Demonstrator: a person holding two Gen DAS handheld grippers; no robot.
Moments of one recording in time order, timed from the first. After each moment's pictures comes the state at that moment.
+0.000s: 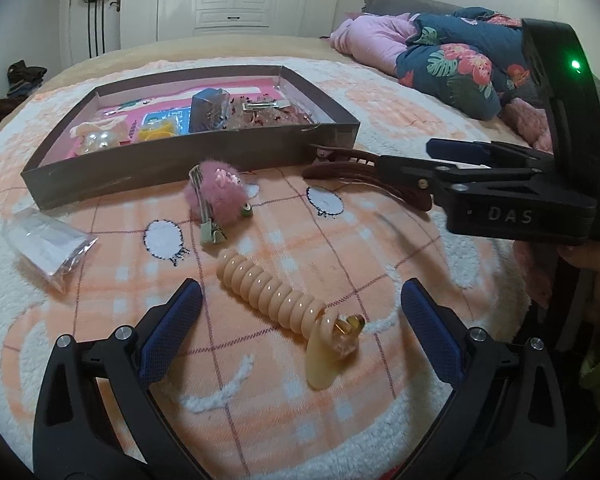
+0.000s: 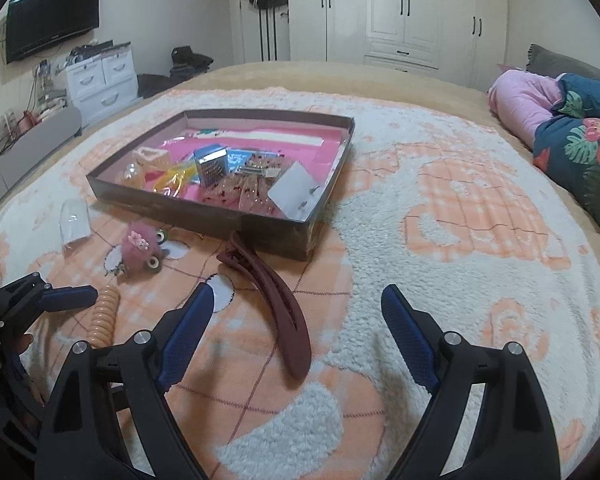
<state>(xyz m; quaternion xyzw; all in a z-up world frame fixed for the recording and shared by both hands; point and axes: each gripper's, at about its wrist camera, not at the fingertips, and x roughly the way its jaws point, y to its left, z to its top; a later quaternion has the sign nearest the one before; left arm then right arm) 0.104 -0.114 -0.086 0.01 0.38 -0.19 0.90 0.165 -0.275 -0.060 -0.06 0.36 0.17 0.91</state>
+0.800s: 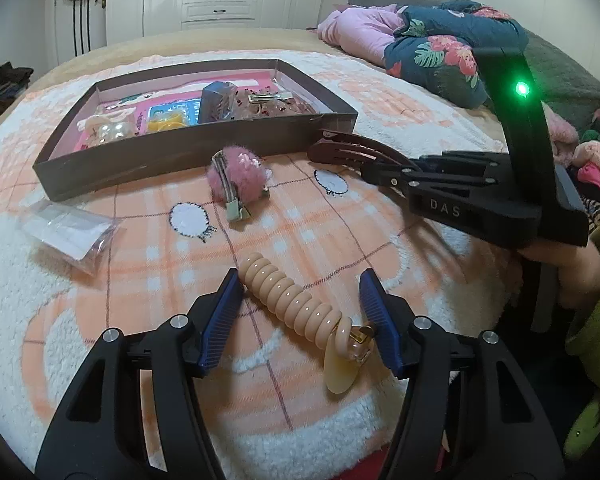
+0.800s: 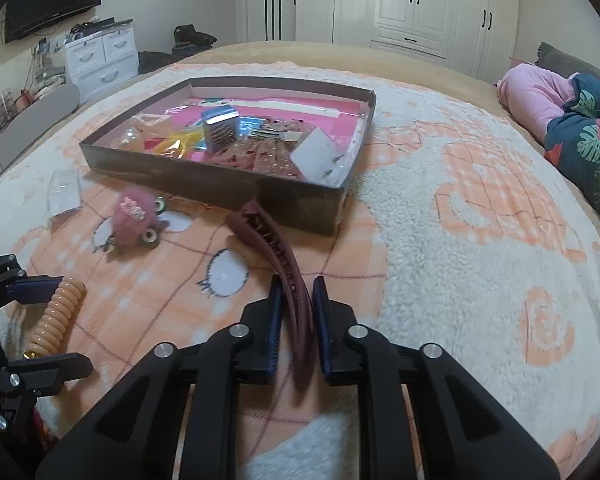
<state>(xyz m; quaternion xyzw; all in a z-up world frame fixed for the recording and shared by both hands) 0.089 -0.089 -0.079 0.01 0.40 -0.22 0.89 0.161 -0.253 -0.081 -0.08 0.38 0.17 0.91</state>
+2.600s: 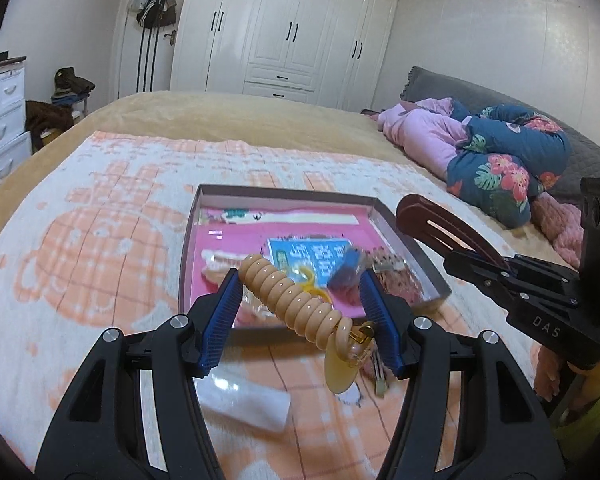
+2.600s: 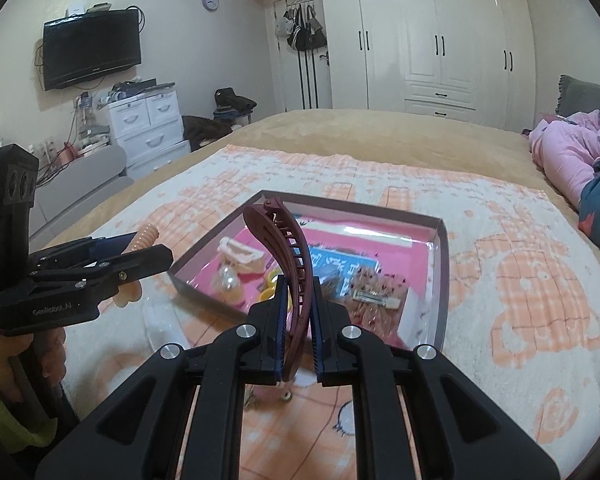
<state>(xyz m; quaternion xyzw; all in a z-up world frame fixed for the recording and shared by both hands) 0.160 0.011 0.014 -0.06 0.29 -0.13 0.95 0.178 -0.189 0.022 -0.03 0.28 0.24 0.93</state>
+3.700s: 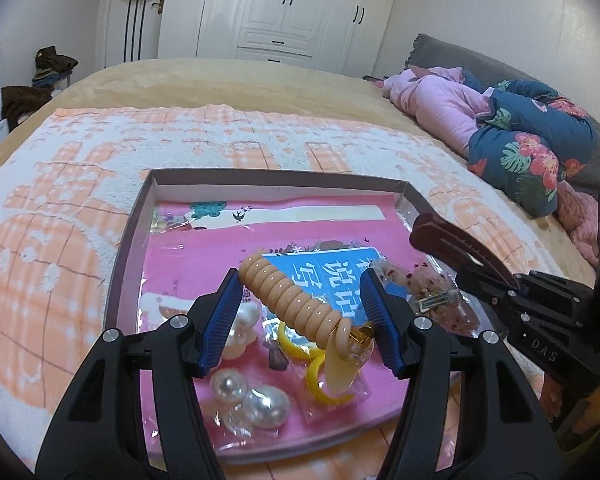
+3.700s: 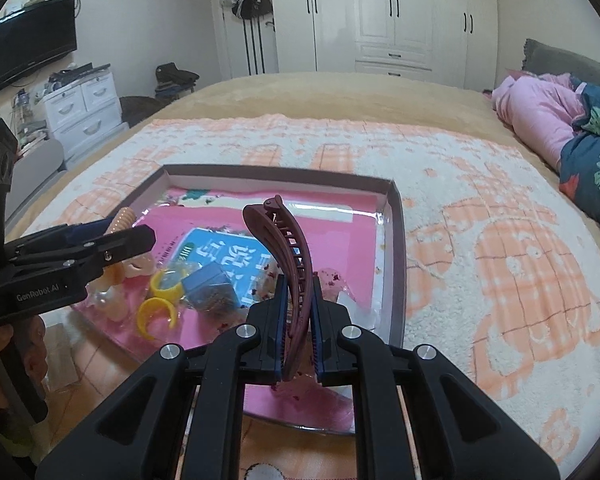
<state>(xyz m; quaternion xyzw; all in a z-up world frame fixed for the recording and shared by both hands) 0.276 -0.015 -0.032 -0.05 0.35 -0.15 0.92 0.273 -0.210 -0.038 -0.02 0.36 0.15 0.92</state>
